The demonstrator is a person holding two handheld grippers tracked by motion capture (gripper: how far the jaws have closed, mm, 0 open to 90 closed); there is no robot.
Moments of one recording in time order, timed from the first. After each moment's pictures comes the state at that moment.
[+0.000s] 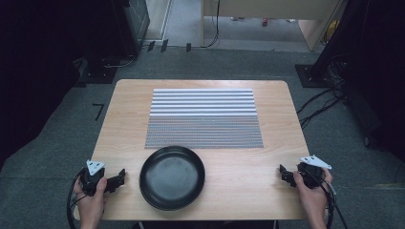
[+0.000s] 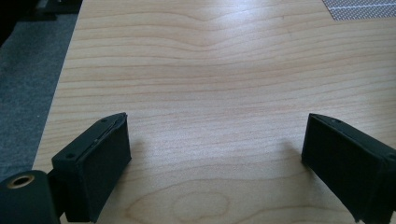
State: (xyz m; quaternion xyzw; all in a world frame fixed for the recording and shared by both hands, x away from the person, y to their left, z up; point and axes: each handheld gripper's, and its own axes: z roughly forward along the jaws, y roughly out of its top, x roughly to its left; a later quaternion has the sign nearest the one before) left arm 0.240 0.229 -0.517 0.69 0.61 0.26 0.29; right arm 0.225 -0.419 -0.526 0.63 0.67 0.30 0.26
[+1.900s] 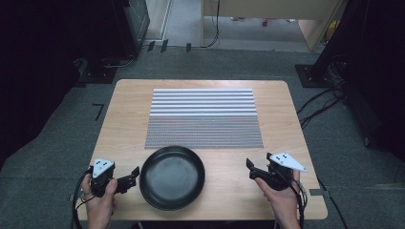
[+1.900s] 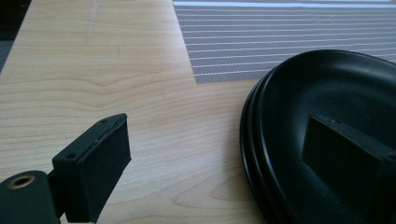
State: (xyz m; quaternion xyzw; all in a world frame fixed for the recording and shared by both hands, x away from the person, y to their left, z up) left arm 0.216 0.179 -0.459 0.69 0.57 0.22 0.39; right arm 0.210 -0.300 -0.458 0.57 0.66 0.43 0.24
